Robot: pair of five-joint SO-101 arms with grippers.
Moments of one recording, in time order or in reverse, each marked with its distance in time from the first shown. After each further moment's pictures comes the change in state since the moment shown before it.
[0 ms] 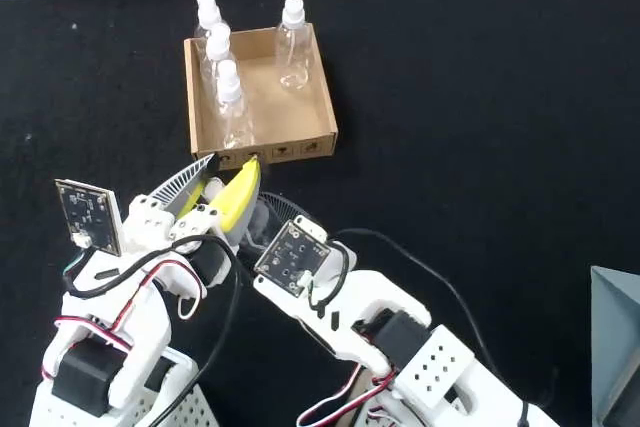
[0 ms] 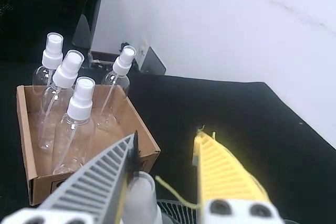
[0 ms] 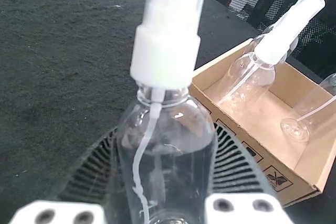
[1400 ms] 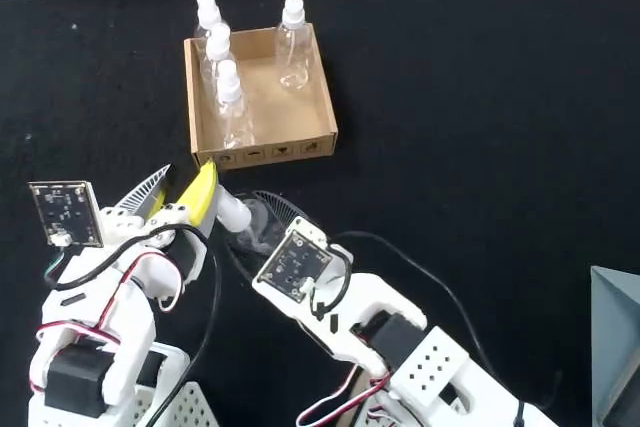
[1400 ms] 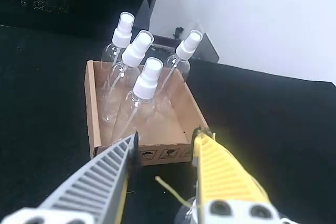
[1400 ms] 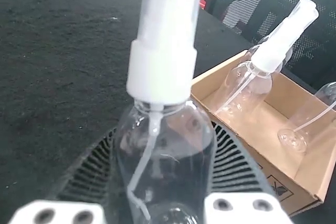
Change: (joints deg) left arm -10.7 -0.1 -1.3 10.0 -1.4; right arm 0.4 0.1 5.0 -9.8 0.2
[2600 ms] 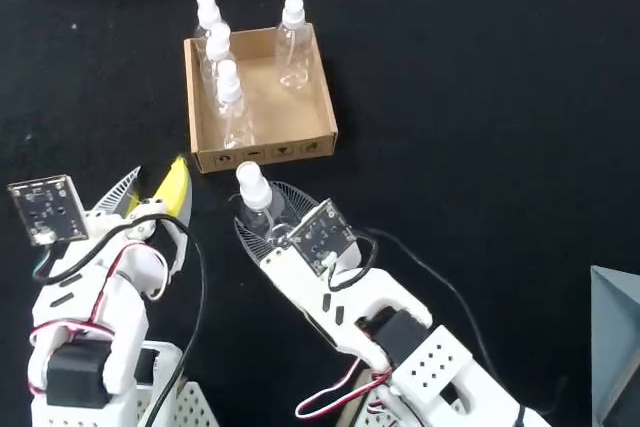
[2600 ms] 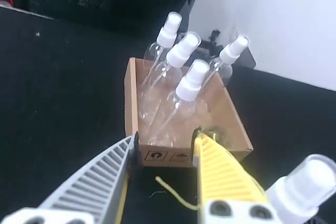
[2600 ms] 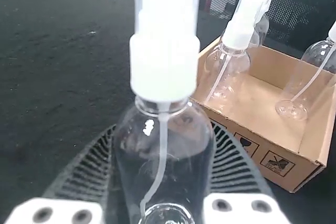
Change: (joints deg) left arm -8.8 0.1 1.3 0.3 -0.8; right arm 3.4 0.0 0.0 0.0 -13.0
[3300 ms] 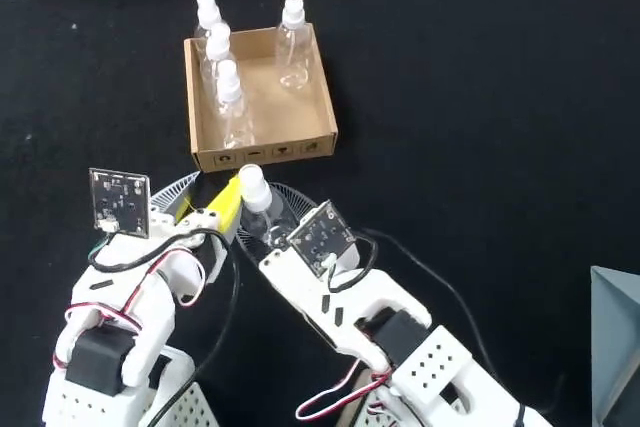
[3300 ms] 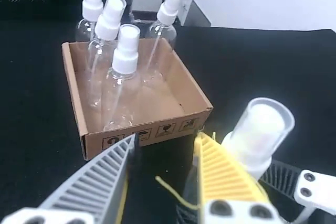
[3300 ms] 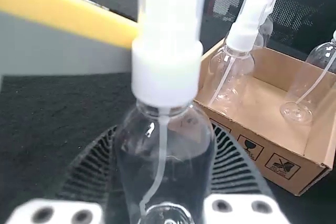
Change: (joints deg) left arm 13.9 0.2 6.9 -5.5 -5.5; right arm -0.9 0.0 0.0 0.0 -0.3
